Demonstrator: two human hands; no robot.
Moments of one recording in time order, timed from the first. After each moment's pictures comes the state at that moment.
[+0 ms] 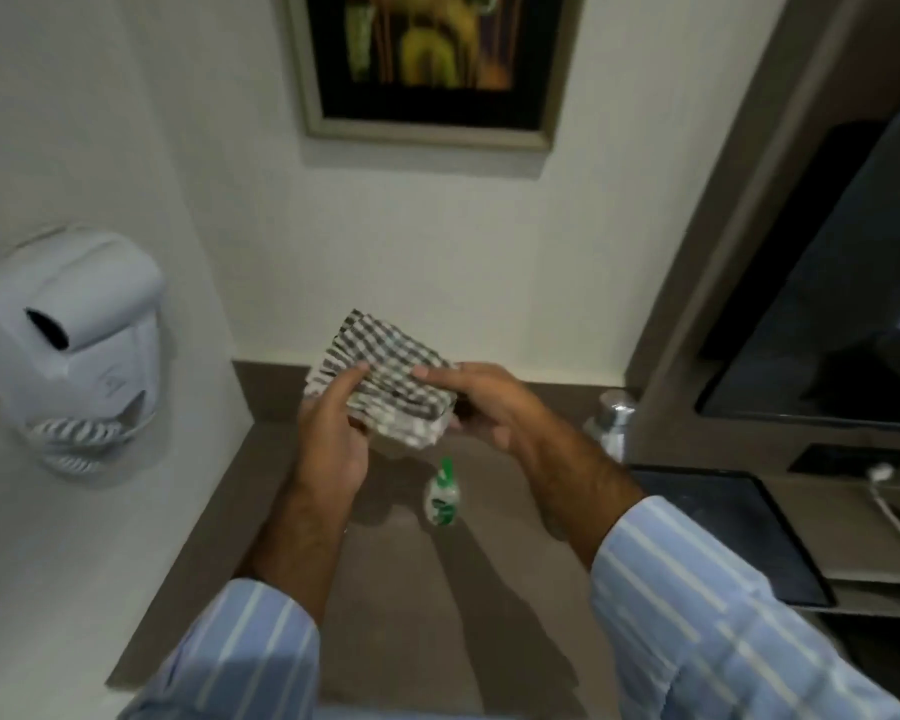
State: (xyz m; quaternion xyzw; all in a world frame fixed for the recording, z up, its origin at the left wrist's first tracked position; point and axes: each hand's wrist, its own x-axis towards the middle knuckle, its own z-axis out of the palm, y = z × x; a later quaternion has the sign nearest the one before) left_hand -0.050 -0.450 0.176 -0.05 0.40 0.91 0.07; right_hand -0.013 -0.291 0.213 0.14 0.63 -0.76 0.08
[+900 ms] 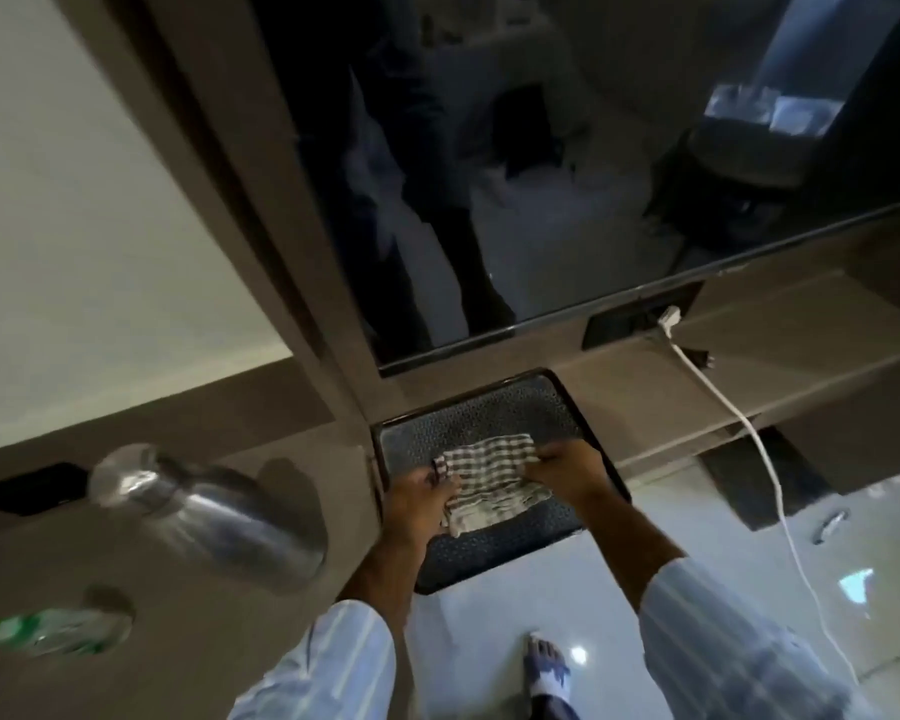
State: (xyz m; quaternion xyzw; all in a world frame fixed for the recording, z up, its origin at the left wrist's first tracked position) left_hand 0.029 0.046 -0.101 -0.02 0.80 0.48 0.37; right_hand 0.145 0.228 -0.087 0.46 0.75 -0.47 0.06
